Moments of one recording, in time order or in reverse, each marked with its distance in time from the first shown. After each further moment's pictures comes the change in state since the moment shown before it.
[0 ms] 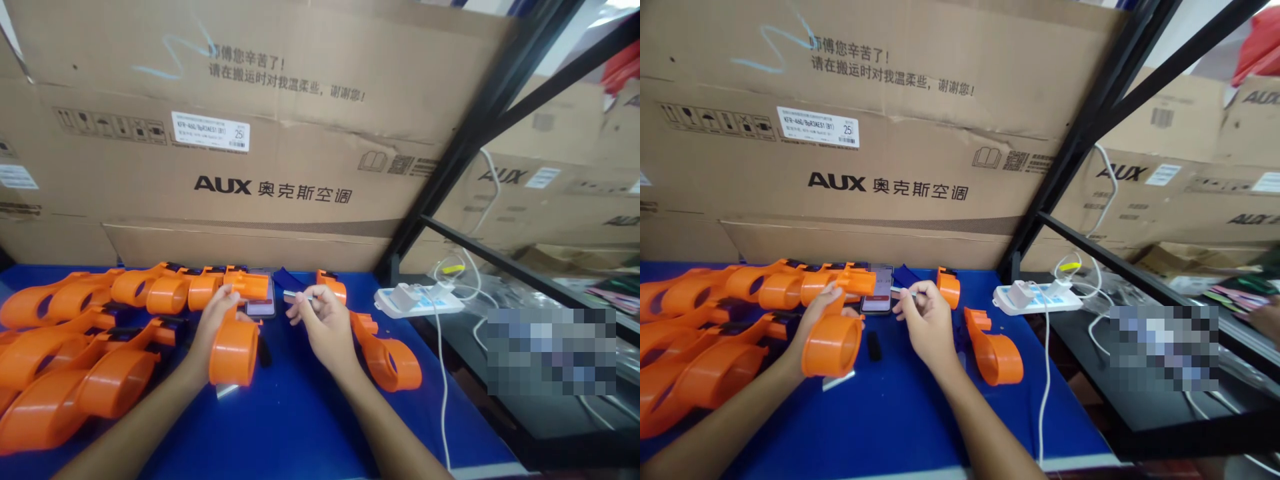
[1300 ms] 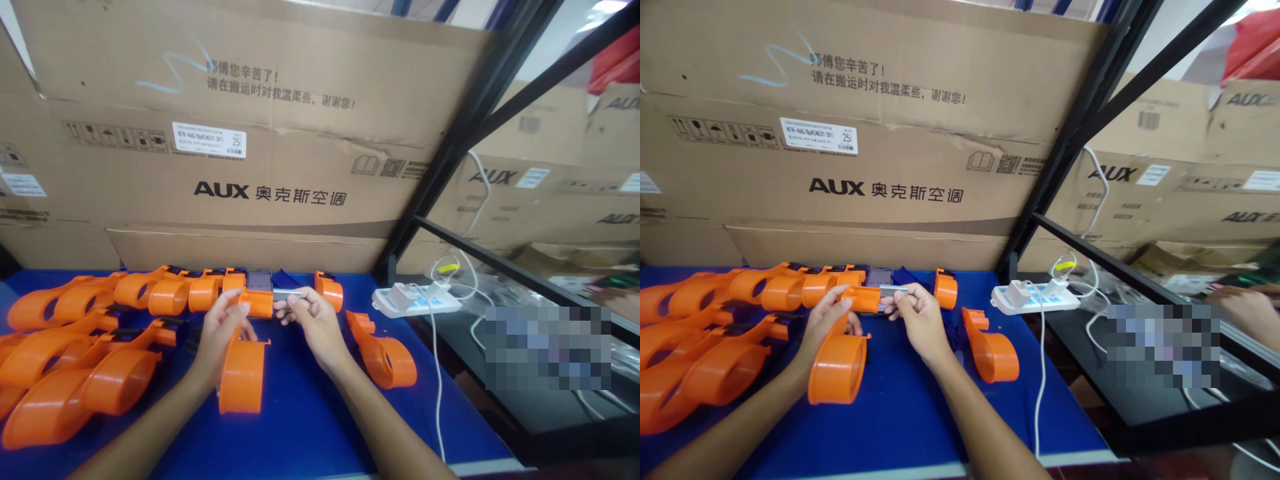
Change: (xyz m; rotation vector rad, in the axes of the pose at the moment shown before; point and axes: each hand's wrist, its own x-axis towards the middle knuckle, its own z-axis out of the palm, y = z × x) left_hand -0.007 -0.015 0.001 0.203 0.030 0.147; right_hand 0.000 0.003 0.003 0.159 -0.122 0.094
